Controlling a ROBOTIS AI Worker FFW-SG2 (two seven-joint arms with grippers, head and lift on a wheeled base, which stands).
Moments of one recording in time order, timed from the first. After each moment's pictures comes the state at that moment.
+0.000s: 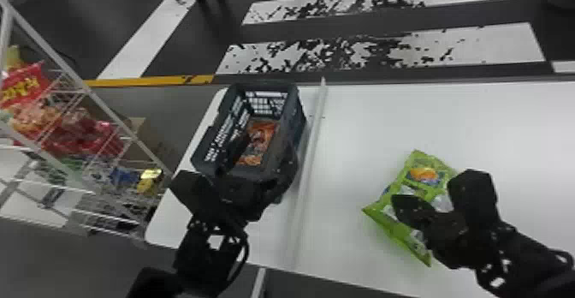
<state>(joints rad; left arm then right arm) 0.56 0.27 0.05 -1.99 0.28 -0.12 -0.11 0.23 -0.16 0.38 -1.84 0.01 0.54 0.35</state>
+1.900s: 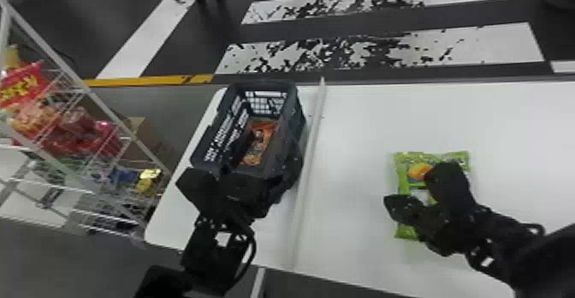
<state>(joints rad) 0.54 0.24 0.03 -1.98 0.26 -0.11 -0.10 0.06 -0.19 0.48 -1.66 0.03 0.55 0.40</state>
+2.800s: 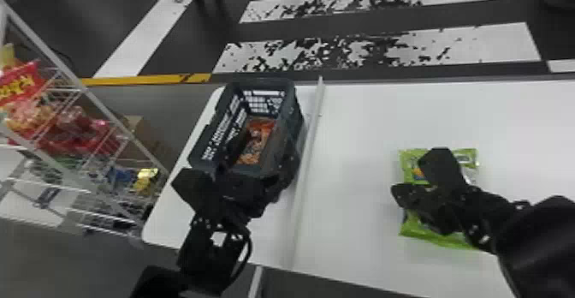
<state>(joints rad) 0.54 0.24 0.04 -1.98 0.26 -0.12 -0.10 -0.06 -0.16 0.49 -1.47 0.08 0.54 0.39</state>
